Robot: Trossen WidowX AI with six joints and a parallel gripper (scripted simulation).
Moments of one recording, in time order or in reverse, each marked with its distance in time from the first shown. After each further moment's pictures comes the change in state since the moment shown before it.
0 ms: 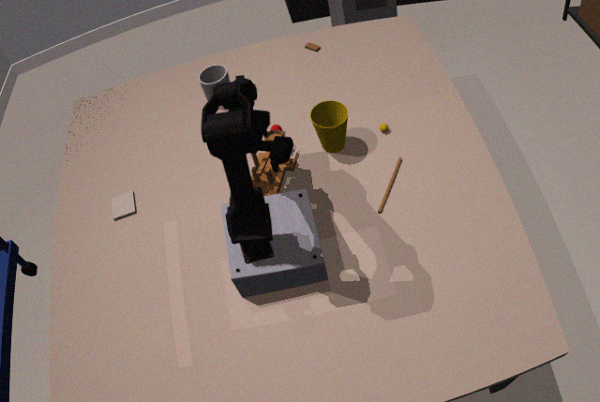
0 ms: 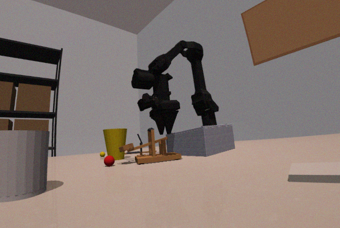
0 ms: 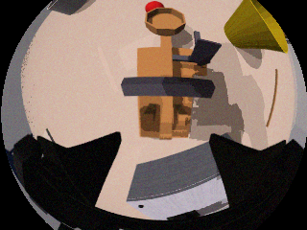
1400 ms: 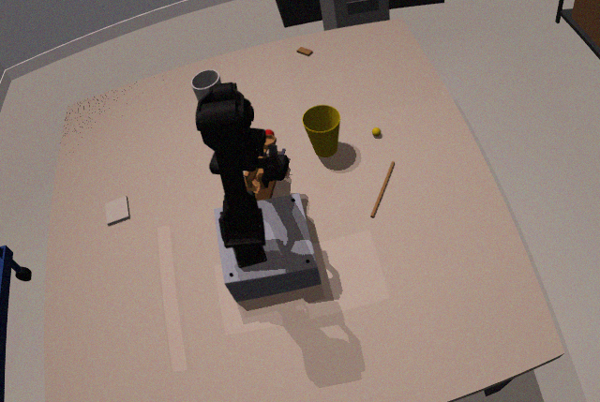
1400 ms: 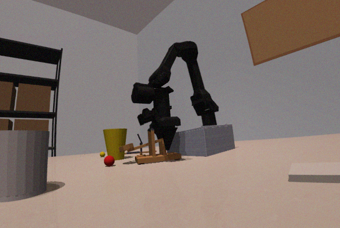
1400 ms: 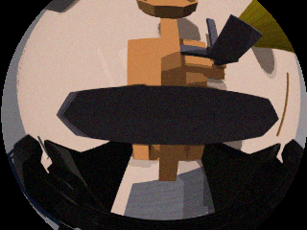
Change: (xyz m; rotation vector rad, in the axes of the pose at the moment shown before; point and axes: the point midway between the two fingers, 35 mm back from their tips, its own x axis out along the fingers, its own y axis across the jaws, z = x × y) arm 0.052 0.001 0.003 0.000 -0.012 0.003
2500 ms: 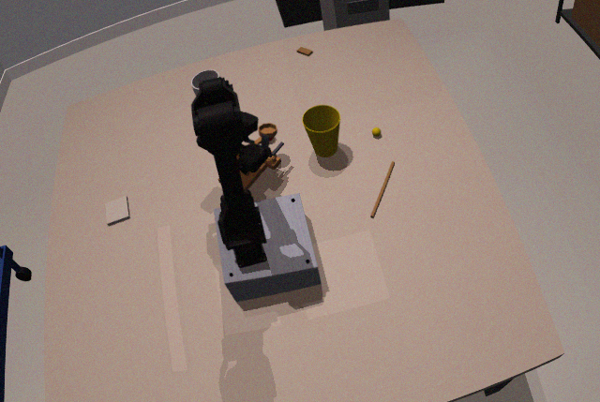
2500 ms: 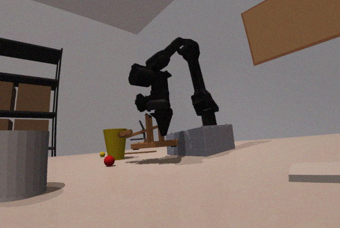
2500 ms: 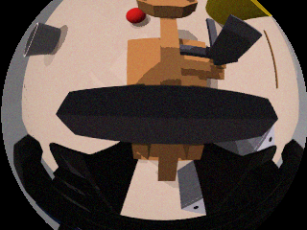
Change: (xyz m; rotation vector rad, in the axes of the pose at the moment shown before) arm -0.048 0.037 0.011 0.387 0.012 -0.003
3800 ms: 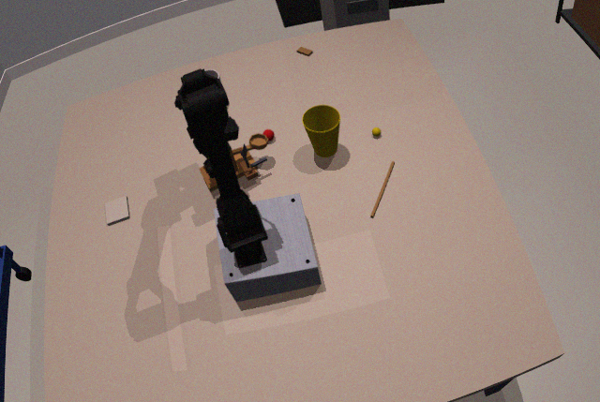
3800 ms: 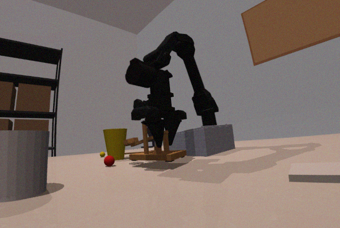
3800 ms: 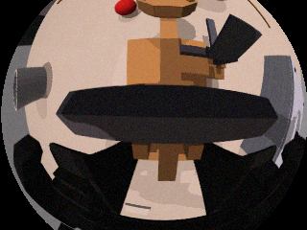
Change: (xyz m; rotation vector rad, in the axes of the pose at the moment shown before) arm 0.026 0.078 -0.010 0.491 0.000 0.007
